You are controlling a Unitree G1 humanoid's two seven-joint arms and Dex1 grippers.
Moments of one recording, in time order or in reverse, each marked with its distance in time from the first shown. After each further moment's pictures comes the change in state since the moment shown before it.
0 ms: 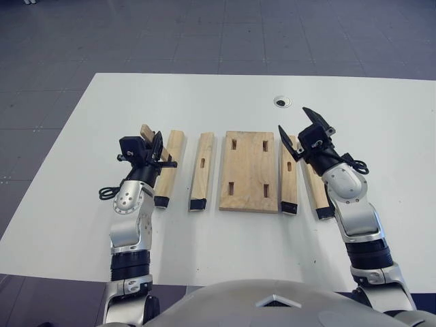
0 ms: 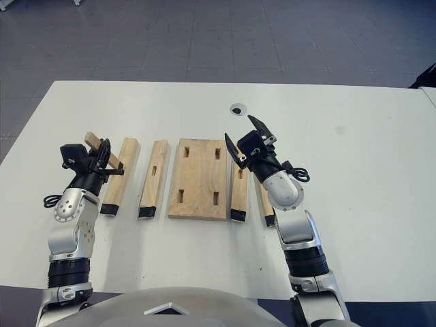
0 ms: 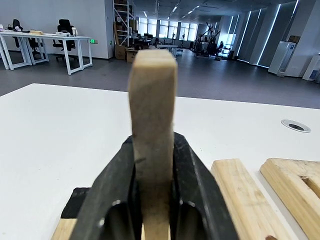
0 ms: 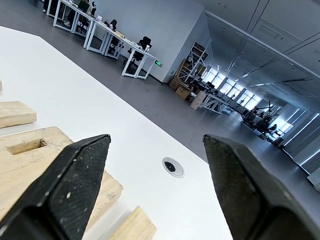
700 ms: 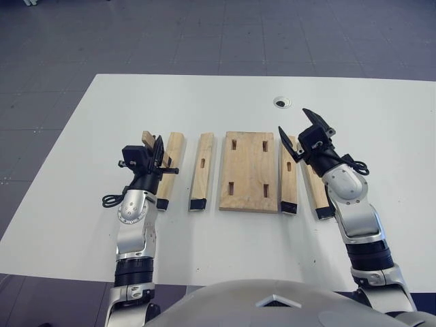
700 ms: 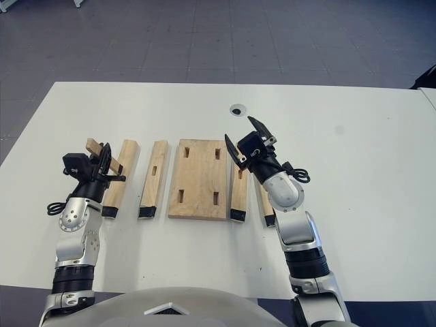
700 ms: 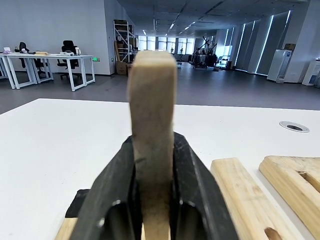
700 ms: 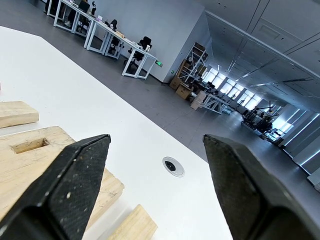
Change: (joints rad) left arm 0.017 -0.003 -0.023 0.065 0.037 -0.159 -0.006; right arm 0.007 -0.001 0.000 -0.007 0.000 0.007 0.004
